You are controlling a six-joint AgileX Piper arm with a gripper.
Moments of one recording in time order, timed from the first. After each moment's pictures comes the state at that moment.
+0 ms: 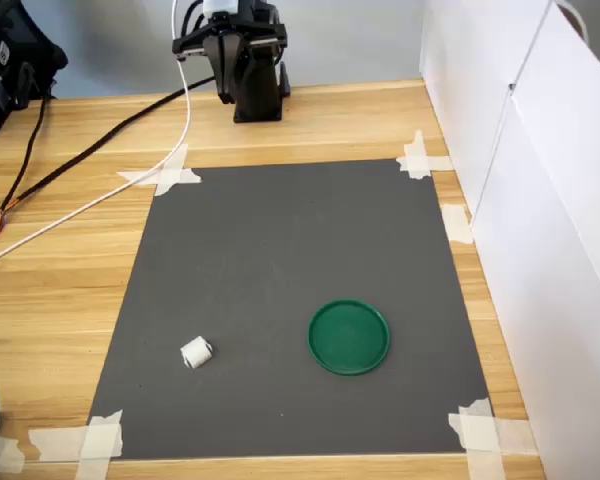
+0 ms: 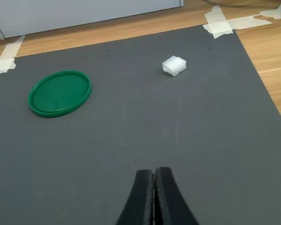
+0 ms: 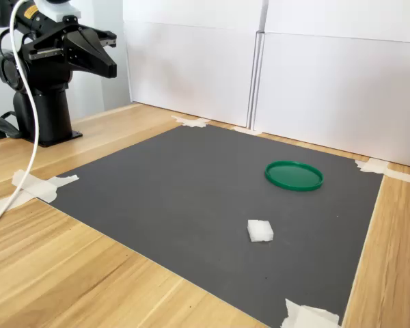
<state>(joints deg) 1.2 -0.6 -5.6 -1.4 21.1 7.6</state>
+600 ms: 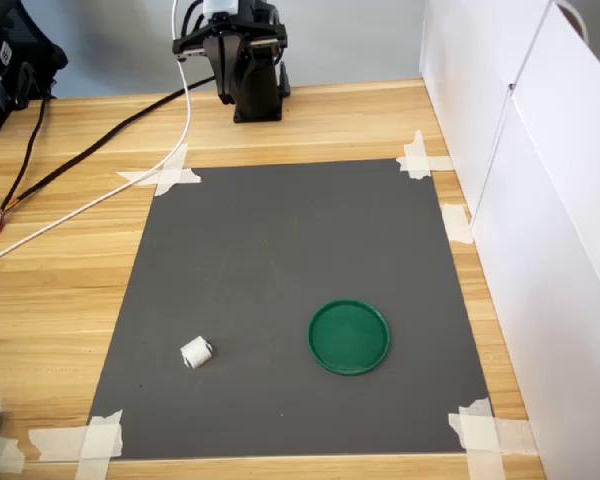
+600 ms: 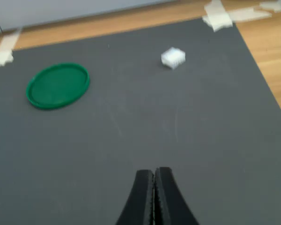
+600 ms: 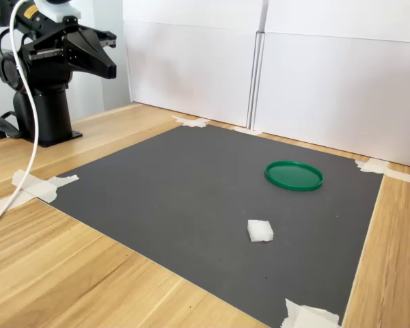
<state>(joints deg) 1.2 1.3 -7.2 -1.4 23.8 7.5</state>
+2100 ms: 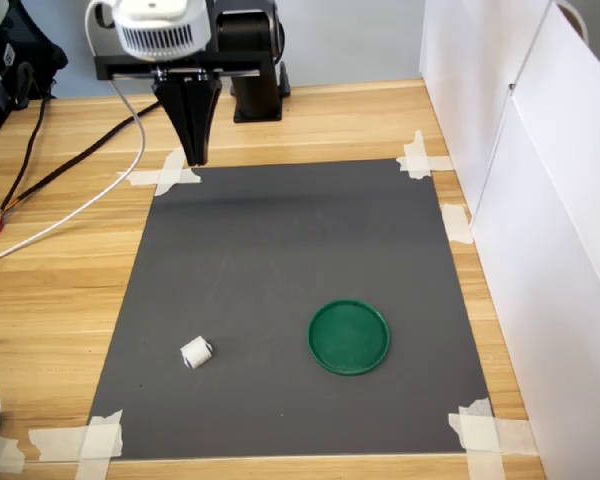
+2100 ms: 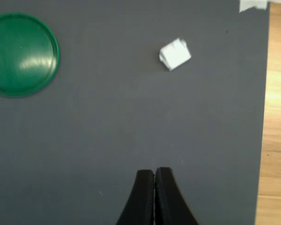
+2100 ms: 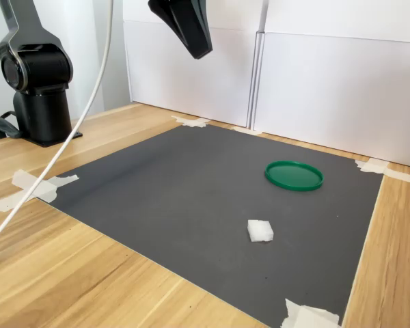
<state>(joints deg) 1.2 75.1 -65.4 -1.4 47.0 -9.2</state>
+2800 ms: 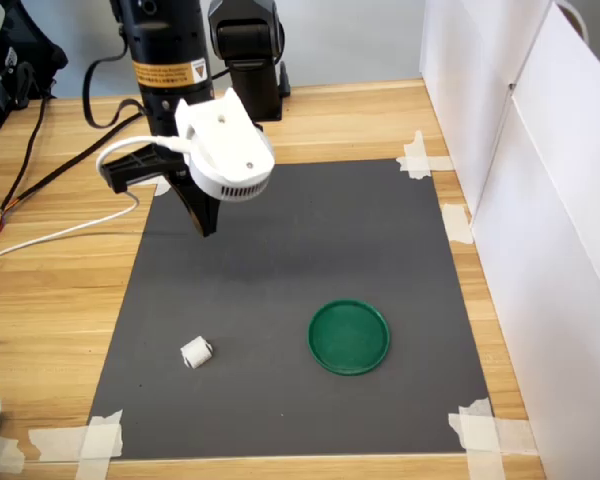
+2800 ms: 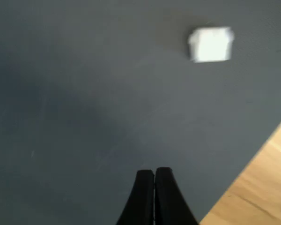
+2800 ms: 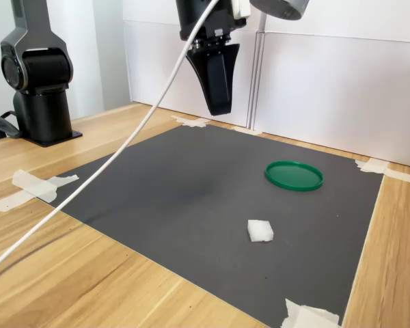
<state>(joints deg) 1.1 92.9 -74.7 -2.5 55.7 -40.4</state>
